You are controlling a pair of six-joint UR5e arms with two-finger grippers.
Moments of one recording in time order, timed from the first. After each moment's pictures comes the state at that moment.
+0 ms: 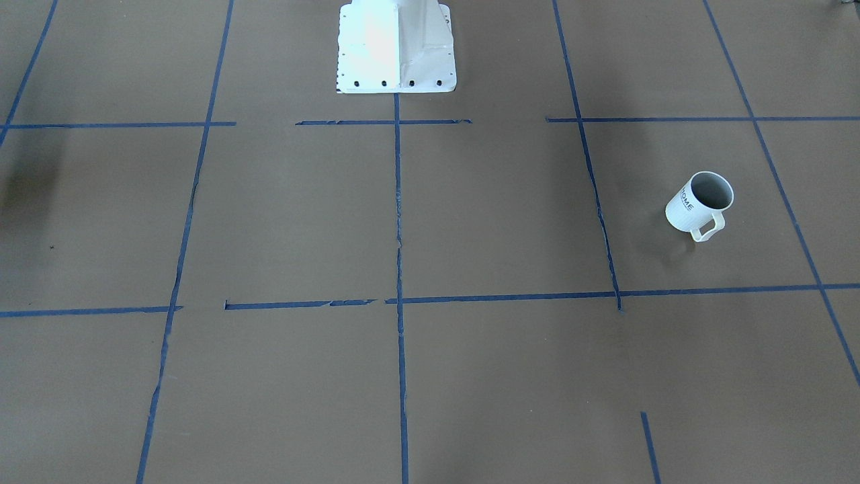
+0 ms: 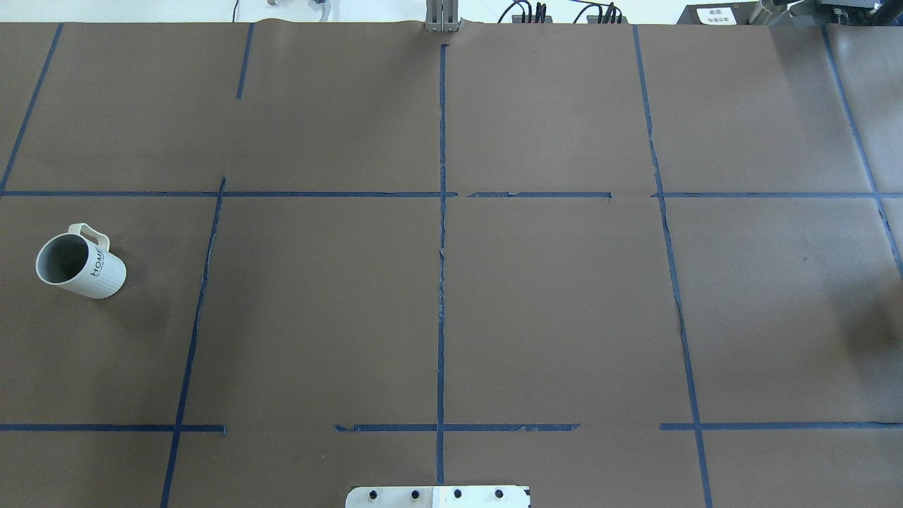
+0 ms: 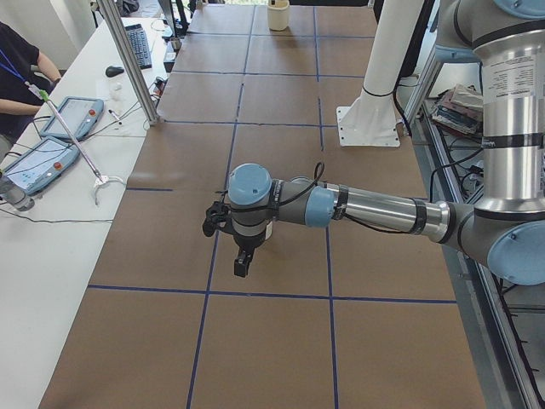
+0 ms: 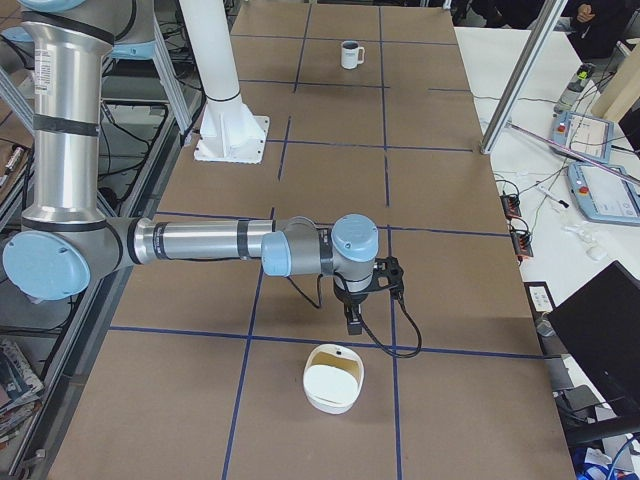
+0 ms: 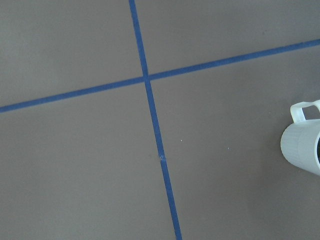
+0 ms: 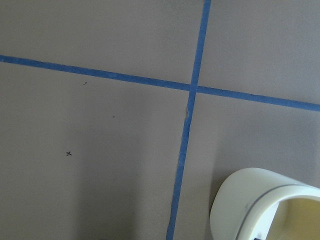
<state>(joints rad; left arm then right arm) -1.55 -1.44 -1.85 -1.58 -2.34 0.12 1.52 -1.68 1.74 -1.53 2.34 -0.04</state>
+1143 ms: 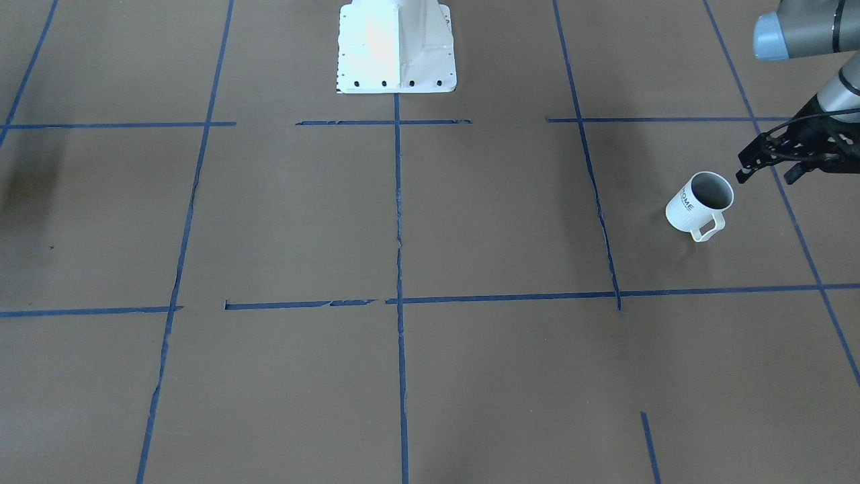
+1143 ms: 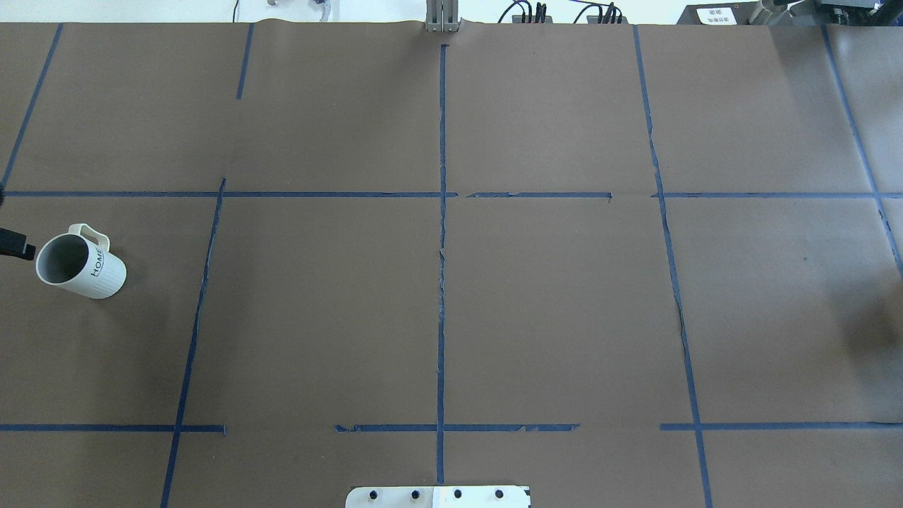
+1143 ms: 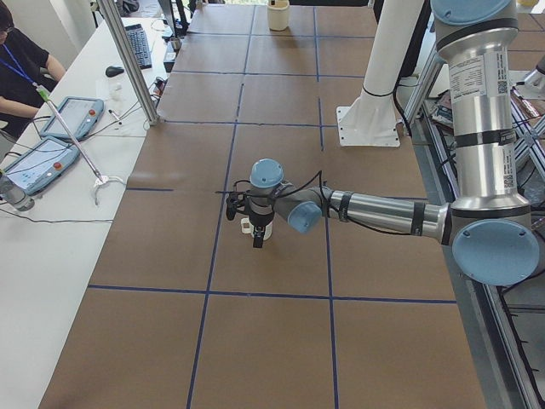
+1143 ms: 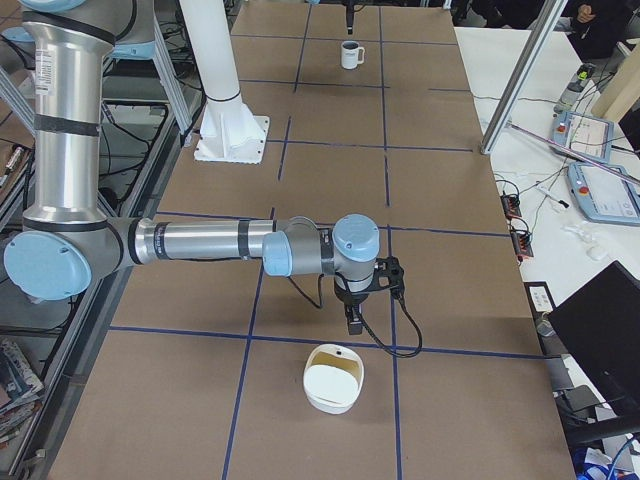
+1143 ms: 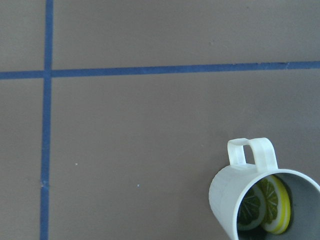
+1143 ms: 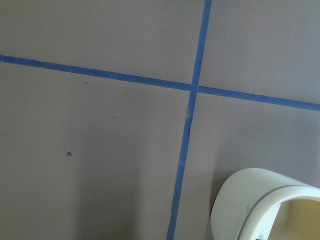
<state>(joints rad) -1.07 -1.41 -1.80 -2.10 -2.18 -0.73 1.52 -1.68 1.74 -1.53 2.34 -0.04</state>
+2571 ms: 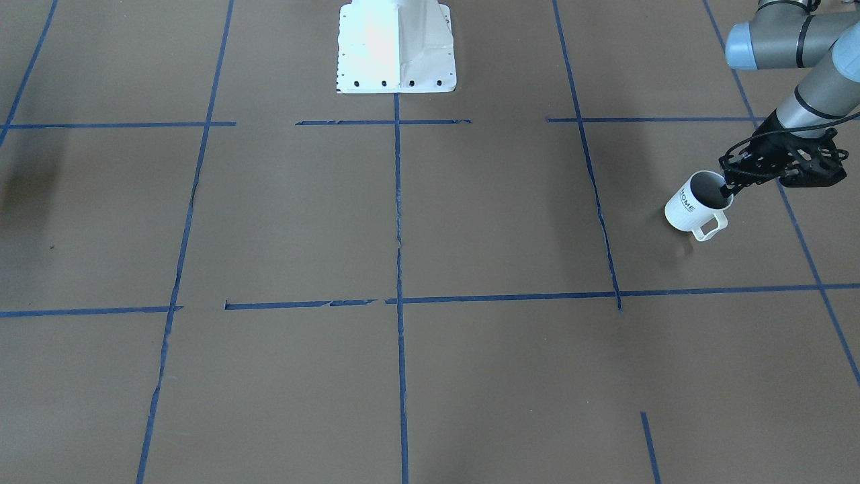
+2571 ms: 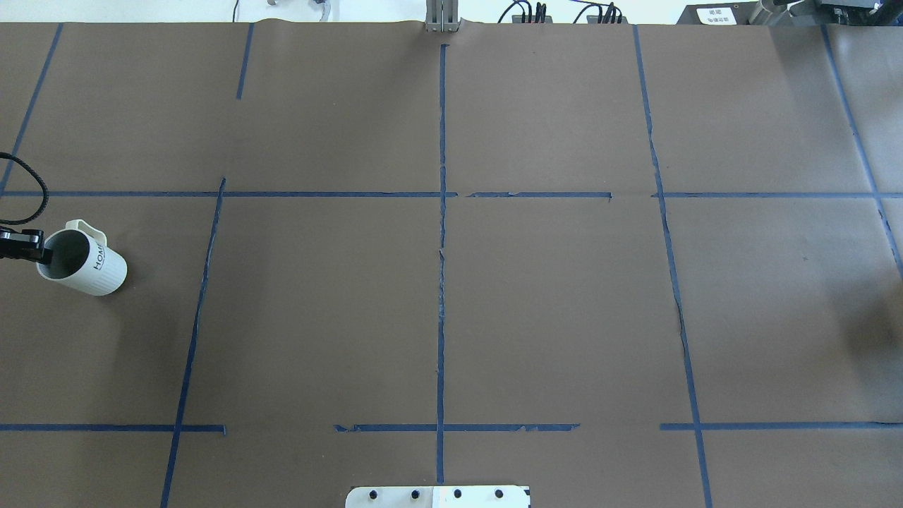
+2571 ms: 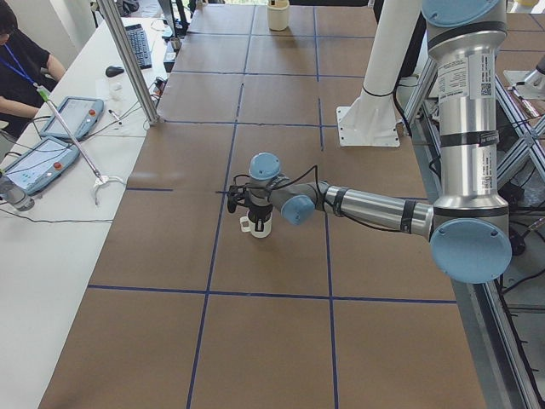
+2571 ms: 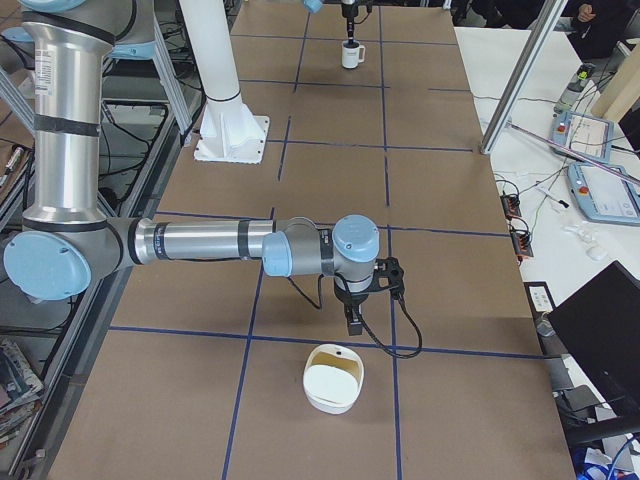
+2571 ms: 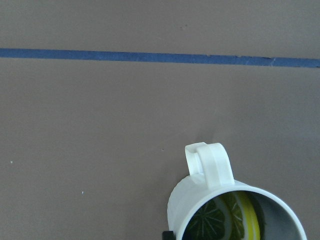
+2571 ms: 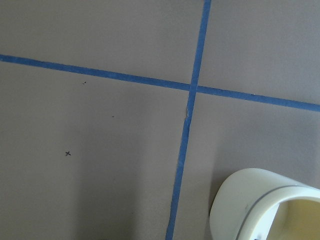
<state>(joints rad) -1.03 -1.44 -1.81 -2.08 -2.17 -0.82 1.52 -1.68 1.74 -1.53 2.34 -0.04</state>
